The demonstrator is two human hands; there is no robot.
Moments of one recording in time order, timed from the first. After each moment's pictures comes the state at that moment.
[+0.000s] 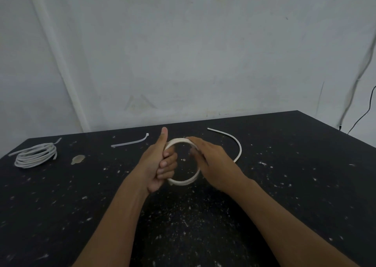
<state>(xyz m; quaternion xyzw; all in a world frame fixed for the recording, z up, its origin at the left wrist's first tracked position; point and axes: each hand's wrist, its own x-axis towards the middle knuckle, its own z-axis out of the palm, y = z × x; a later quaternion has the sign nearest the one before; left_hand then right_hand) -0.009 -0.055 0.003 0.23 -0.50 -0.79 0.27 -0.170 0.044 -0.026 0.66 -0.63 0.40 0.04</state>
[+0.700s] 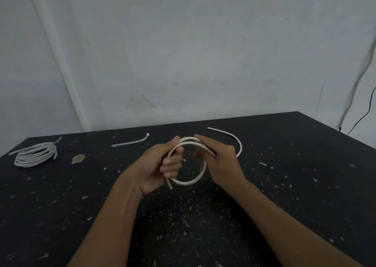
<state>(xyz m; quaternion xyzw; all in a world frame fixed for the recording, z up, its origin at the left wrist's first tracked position) -0.001 -0.059 0.009 0.16 -0.51 -0.83 0.16 -0.182 0.037 -0.047 0.59 -0.56 0.58 0.02</state>
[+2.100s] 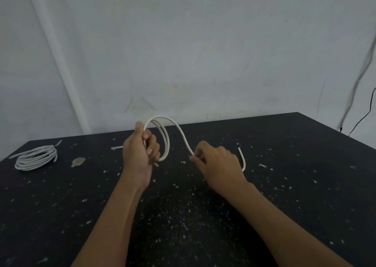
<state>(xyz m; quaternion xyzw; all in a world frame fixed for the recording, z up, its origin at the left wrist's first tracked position) -0.004 -0.063 0.018 0.20 -0.48 -0.68 0.51 -0.159 0.053 -0.011 0.56 -0.79 0.24 0.07</state>
